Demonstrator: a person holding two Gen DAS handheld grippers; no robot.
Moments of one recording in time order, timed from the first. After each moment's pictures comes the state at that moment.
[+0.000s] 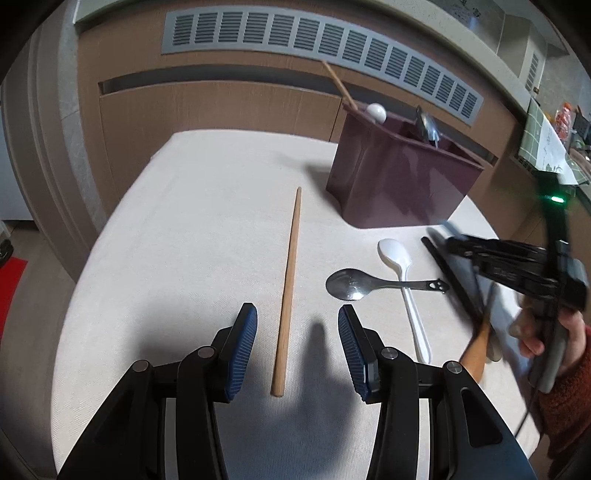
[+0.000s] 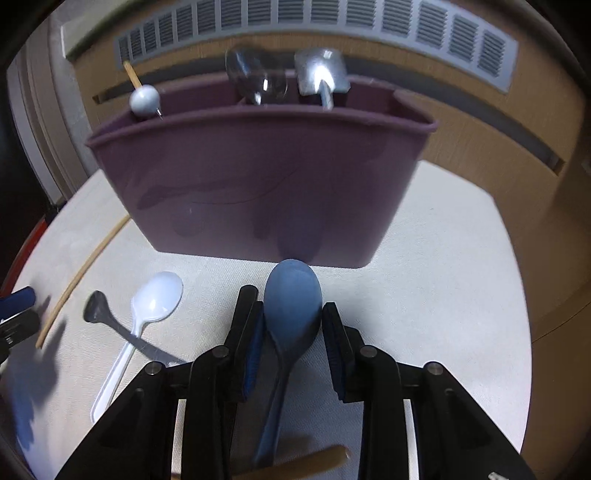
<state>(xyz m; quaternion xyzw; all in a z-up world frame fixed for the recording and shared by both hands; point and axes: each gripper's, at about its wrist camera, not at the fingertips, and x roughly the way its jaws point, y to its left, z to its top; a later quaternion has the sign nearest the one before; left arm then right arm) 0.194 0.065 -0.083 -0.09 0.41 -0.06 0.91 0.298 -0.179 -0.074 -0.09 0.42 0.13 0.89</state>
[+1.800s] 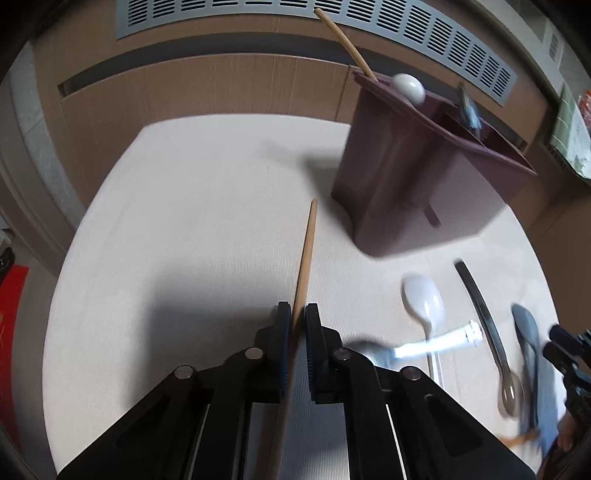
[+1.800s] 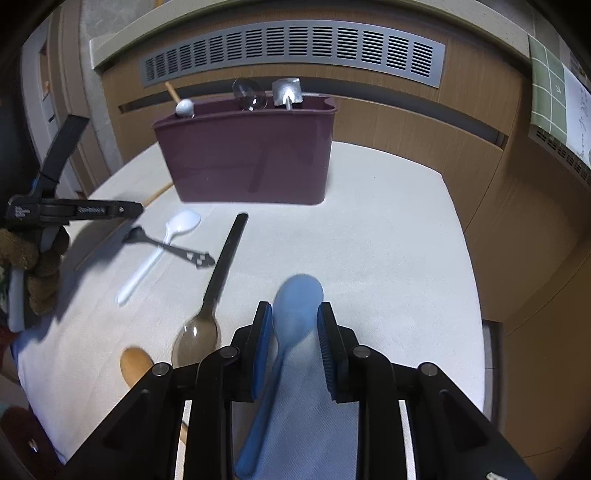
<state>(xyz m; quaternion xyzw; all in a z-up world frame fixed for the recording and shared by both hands) 0.271 0.049 -0.089 -0.07 0.46 -0.05 0.88 0.201 -0.239 -0.058 -0.09 0.40 0.14 0.90</state>
